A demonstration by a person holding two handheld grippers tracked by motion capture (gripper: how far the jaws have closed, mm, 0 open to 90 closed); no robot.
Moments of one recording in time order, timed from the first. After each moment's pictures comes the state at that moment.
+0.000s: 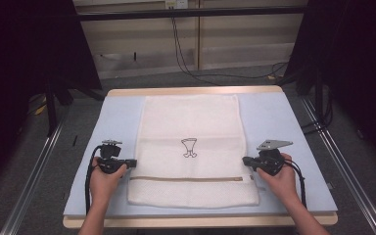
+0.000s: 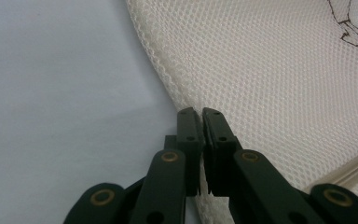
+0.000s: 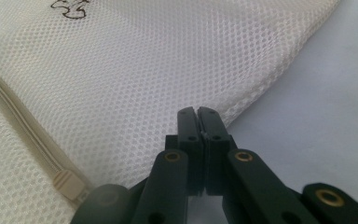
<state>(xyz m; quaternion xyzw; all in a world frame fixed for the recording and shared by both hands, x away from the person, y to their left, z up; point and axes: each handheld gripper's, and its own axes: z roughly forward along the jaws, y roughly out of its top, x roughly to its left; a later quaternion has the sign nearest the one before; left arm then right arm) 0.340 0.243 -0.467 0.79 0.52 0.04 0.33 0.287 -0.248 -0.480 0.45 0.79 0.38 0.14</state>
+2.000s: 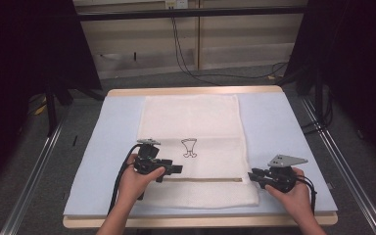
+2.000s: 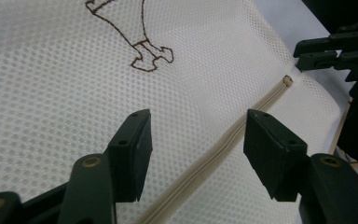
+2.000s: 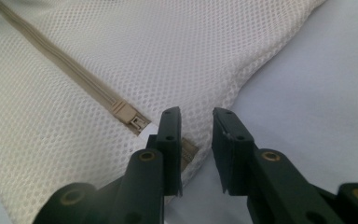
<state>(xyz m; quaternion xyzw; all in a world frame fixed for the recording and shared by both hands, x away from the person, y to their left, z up) 0.321 0.138 -0.448 0.81 0.41 -0.08 0.42 0.237 -0.262 -0.481 0.44 0.79 0.40 0.14</state>
